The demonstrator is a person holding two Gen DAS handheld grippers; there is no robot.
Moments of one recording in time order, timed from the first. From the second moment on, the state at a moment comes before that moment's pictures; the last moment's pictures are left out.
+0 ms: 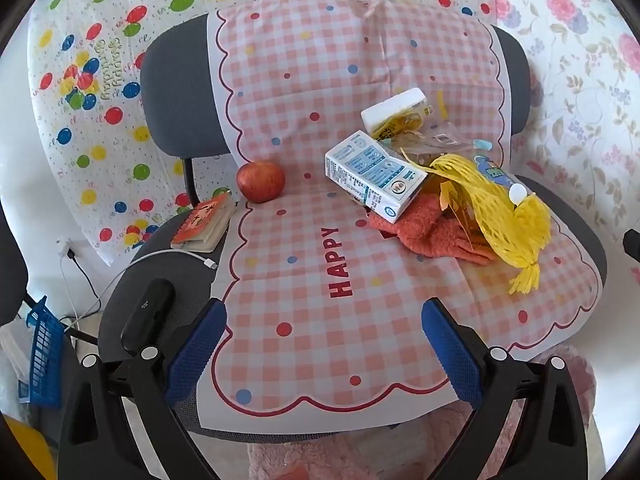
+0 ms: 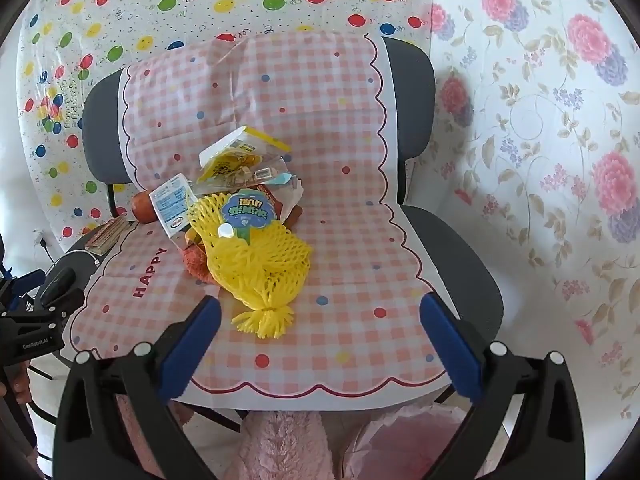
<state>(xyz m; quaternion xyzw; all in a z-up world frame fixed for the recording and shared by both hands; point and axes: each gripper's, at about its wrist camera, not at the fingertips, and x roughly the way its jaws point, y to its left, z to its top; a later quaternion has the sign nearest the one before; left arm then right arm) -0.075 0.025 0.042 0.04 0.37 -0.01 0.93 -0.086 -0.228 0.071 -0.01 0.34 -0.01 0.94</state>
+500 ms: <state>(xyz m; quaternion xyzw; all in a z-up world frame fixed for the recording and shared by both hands) -0.073 0.027 0.043 0.04 0.37 -0.01 0.93 -0.084 -0.227 0.071 0.00 0.34 -0.01 0.94</state>
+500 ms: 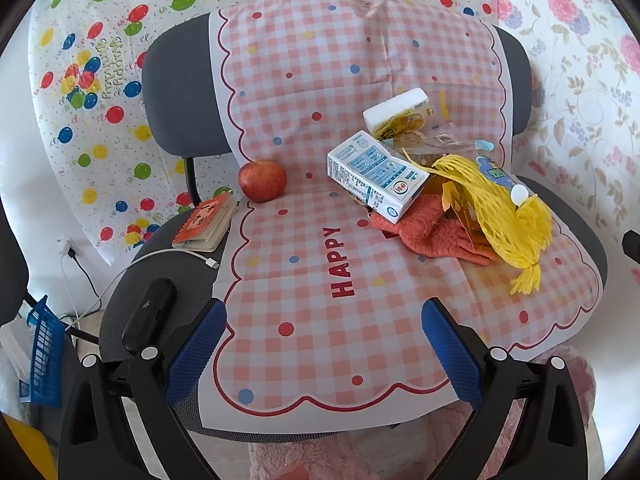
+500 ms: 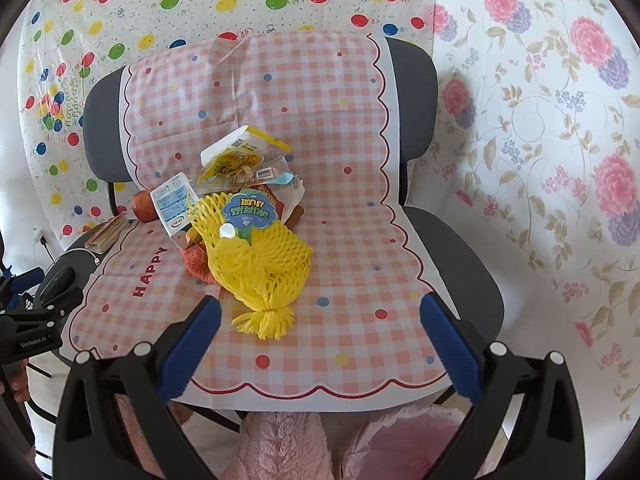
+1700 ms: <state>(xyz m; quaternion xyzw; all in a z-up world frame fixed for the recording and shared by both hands) -0.073 0.031 0.037 0.04 0.38 0.00 0.93 -0.080 -0.223 0.062 0.00 0.34 0.00 0.94</state>
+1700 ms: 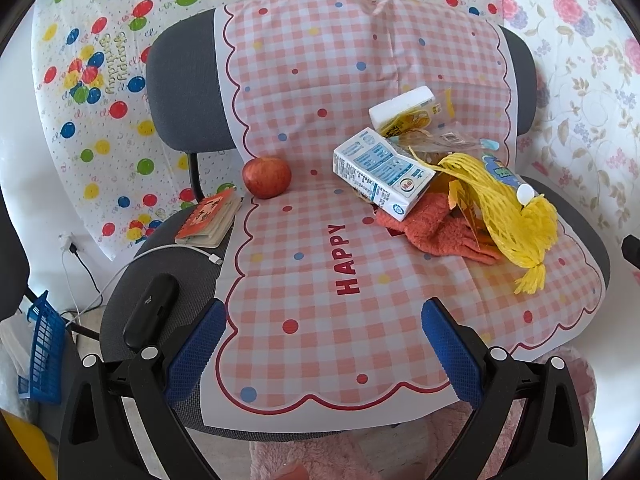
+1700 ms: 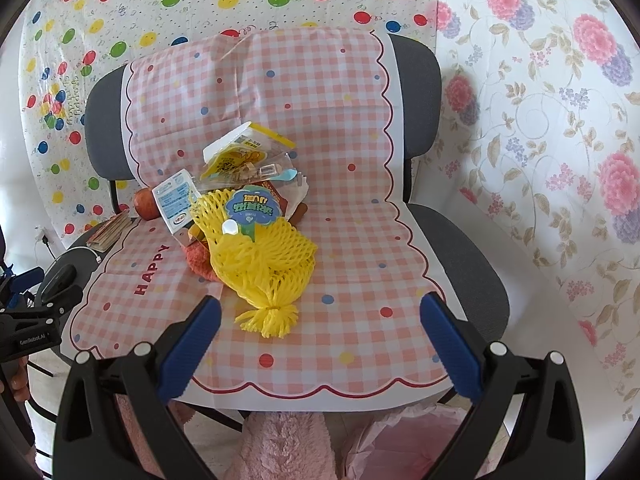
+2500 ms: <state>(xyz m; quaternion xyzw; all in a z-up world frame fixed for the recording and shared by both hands) -0.019 0.028 -0.006 0.03 0.42 -0.02 0.91 0.027 -0.151 -0.001 -0.12 0.34 0.09 0.93</state>
